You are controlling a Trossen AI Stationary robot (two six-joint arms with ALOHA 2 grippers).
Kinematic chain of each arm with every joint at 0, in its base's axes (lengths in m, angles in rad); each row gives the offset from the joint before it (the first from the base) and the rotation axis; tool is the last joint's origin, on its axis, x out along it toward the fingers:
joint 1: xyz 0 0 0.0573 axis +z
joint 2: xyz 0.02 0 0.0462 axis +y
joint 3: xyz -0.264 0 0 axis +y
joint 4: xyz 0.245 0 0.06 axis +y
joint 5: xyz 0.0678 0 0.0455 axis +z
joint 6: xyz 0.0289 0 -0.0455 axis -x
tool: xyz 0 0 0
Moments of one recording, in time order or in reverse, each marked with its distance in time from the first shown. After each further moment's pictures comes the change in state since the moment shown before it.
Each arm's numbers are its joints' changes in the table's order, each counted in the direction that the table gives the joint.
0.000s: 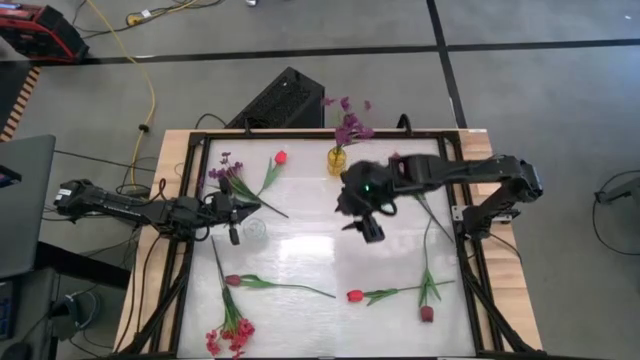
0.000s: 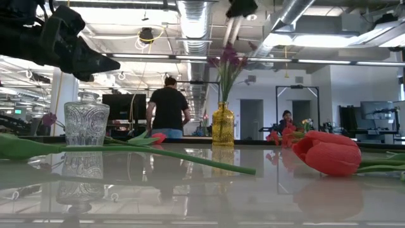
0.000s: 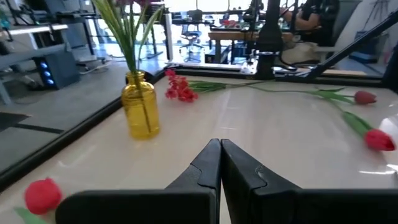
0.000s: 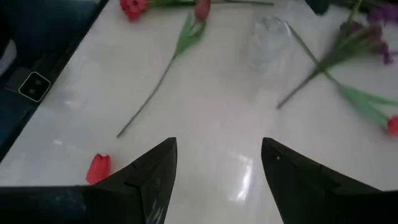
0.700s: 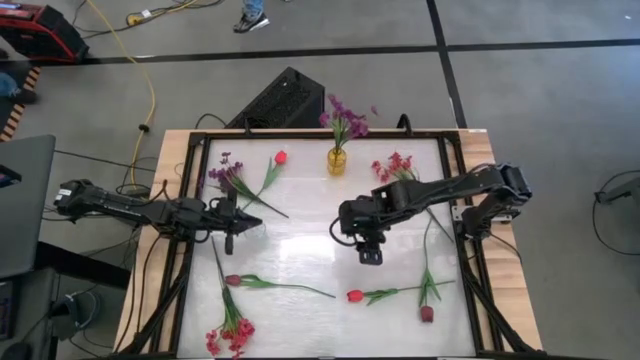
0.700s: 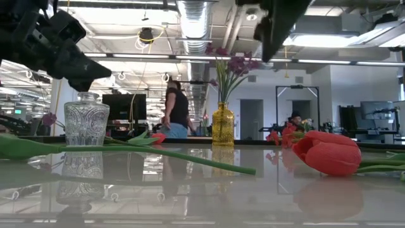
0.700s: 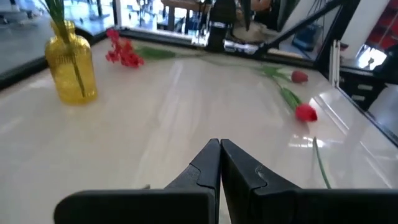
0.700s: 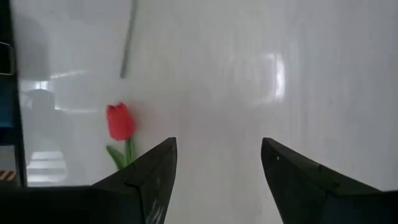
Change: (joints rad) left arm 0.000 0.000 0.002 0.112 -0.221 0.162; right arm 0.099 0.097 0.087 0.209 -0.076 -0.454
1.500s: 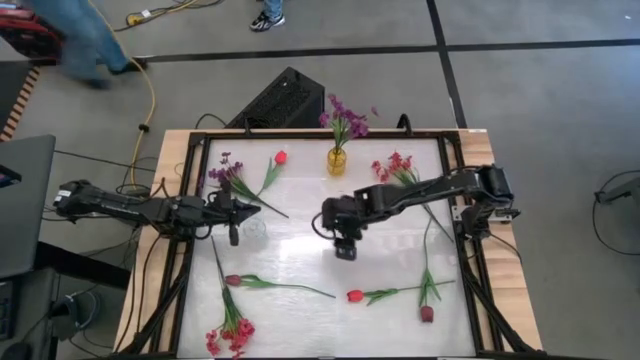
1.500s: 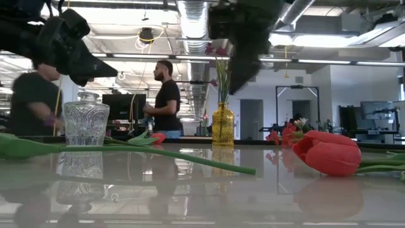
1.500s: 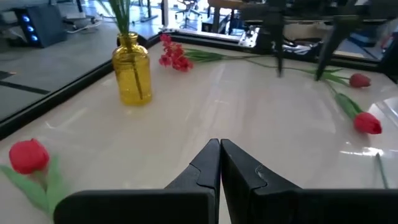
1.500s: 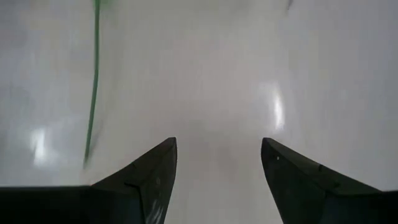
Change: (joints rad) left arm 0.016 0.000 -0.080 0.110 0.180 -0.037; right arm -0.076 0.136 0.059 -0.374 -0.034 -0.031
